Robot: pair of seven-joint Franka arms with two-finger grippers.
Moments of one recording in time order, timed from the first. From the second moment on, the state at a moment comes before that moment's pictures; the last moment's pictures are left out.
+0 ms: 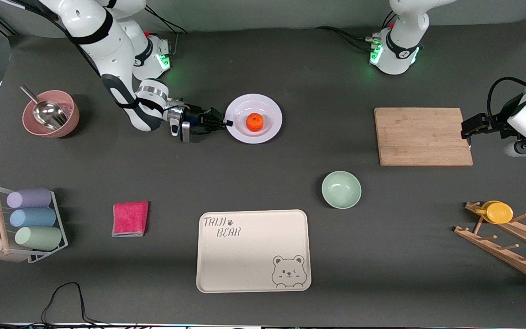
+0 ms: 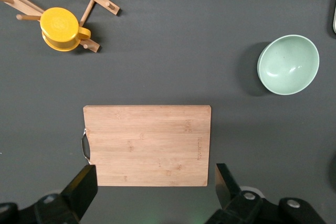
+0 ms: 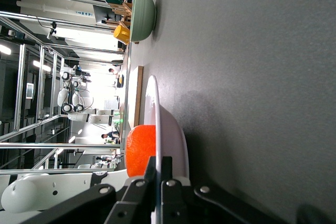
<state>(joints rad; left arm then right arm) 0.30 -0.03 -0.30 -1.76 0.00 1.64 0.01 0.28 0.48 0.15 -2.65 2.16 1.91 -1.72</state>
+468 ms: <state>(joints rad) 0.30 -0.11 -0.30 -1.78 0.00 1.61 0.06 0.23 0.38 0.15 -2.62 2.17 1.85 -1.57</state>
